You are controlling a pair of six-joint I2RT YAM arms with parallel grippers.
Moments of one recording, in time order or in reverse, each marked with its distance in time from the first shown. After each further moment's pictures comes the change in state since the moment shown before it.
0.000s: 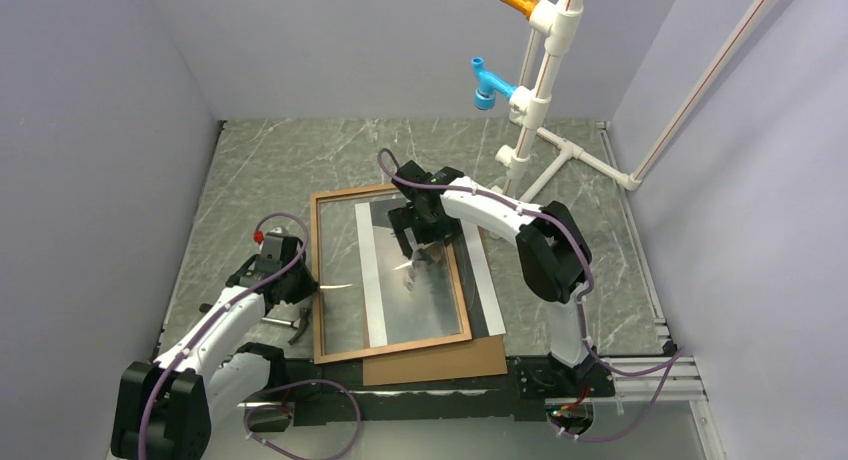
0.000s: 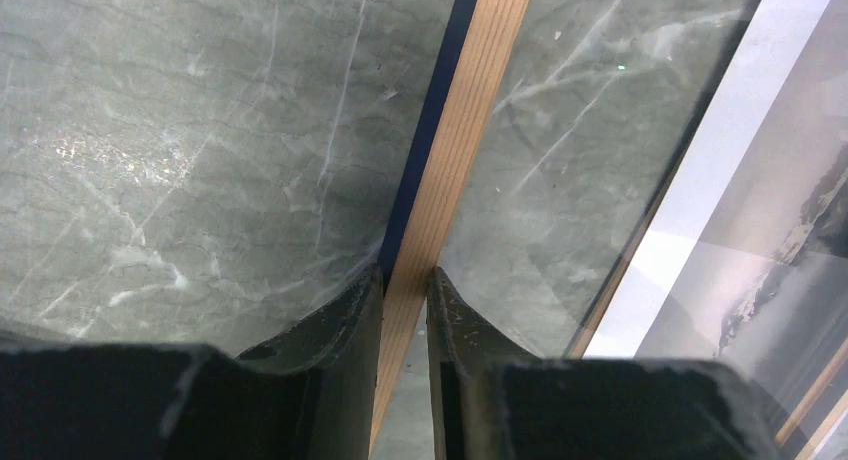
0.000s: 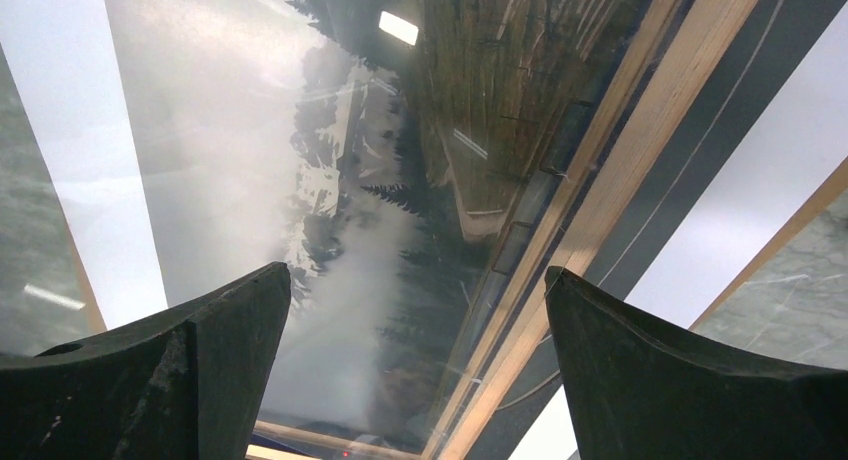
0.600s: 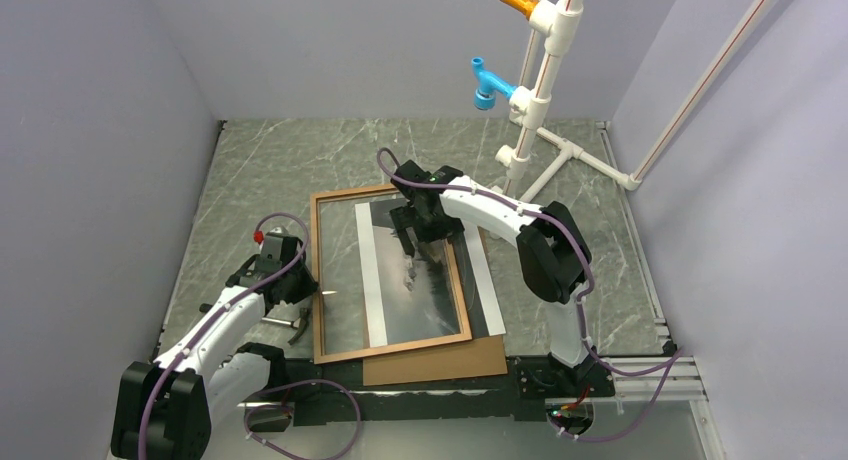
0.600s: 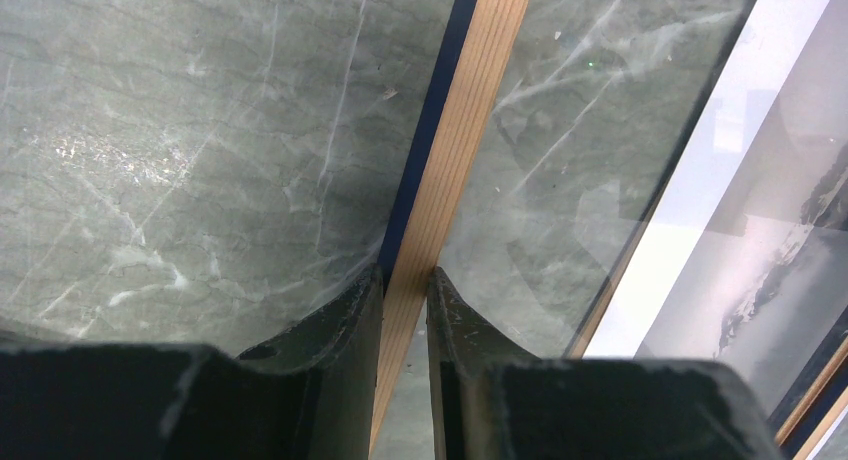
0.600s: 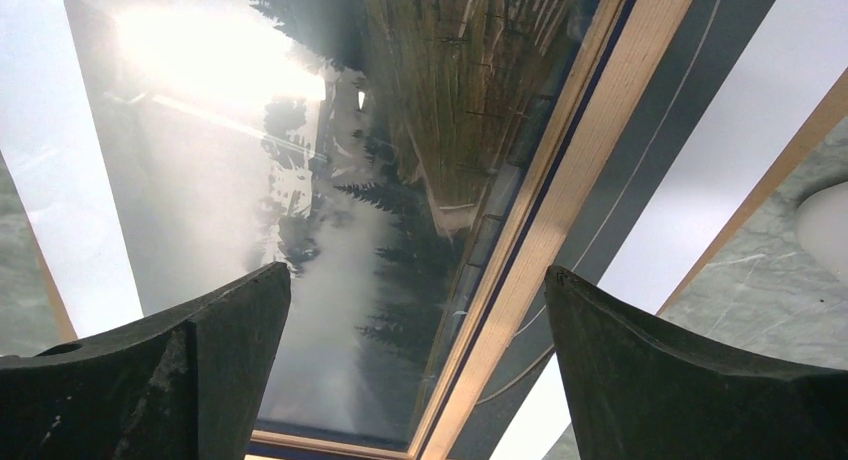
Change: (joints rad) left arm 0.000 0.000 0.000 0.000 0.000 0.000; right arm 0.006 0.000 0.021 -0.037 0.063 -0.002
